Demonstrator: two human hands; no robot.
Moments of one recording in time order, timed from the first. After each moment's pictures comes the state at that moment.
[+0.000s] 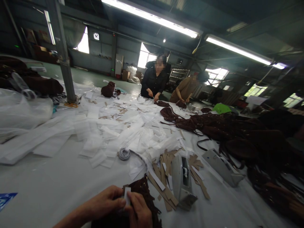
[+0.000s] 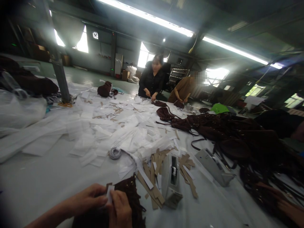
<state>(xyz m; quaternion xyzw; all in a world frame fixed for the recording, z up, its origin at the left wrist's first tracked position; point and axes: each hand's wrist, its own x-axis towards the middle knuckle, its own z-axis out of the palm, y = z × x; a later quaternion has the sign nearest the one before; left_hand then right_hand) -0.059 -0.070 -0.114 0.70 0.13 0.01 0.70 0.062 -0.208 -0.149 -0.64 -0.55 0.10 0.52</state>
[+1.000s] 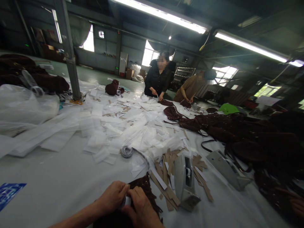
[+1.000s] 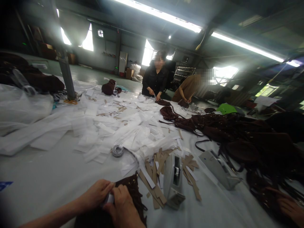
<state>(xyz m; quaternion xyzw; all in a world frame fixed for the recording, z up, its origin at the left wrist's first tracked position) -0.038 -0.077 -0.150 0.82 0.28 0.07 0.49 0.075 -0.197 -0.102 -0.70 -0.64 0.21 0.26</state>
